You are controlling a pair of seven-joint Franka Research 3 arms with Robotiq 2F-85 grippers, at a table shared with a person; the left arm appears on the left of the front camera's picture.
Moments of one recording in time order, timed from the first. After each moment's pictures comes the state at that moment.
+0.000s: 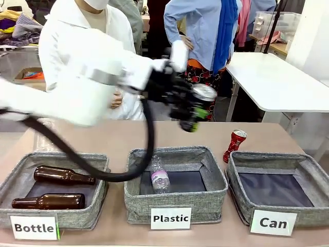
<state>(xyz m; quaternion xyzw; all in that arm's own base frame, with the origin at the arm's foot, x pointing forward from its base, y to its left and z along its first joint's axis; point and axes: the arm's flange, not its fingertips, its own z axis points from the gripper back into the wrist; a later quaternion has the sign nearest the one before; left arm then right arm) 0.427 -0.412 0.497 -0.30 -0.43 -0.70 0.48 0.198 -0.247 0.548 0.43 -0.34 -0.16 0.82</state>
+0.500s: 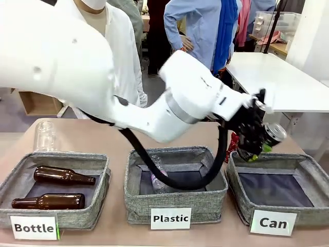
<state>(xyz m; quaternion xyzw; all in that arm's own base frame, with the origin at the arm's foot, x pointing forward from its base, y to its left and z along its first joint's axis) 0.414 -0.588 0.431 -0.28 -0.35 -0.78 0.44 0.164 -0.293 0.498 0.38 -0.35 -0.19 0.84</state>
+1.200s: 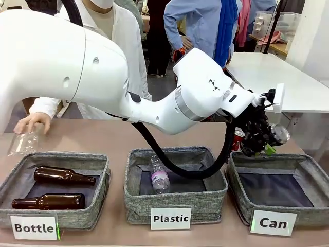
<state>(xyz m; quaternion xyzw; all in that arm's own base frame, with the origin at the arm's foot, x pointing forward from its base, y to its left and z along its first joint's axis) 0.432 -0.605 0.437 -0.28 -0.34 -0.79 0.43 0.171 -0.282 0.508 0.38 -0.34 -0.17 0.84</state>
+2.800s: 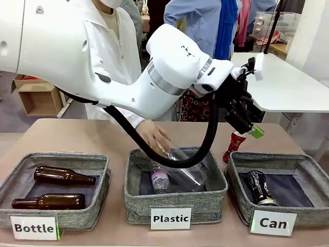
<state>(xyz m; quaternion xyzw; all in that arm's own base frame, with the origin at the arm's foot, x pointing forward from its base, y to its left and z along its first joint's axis) 0.428 -0.545 0.493 -0.34 -0.33 -0.75 0.47 0.184 -0.274 0.524 0.39 -0.32 -0.18 0.84</state>
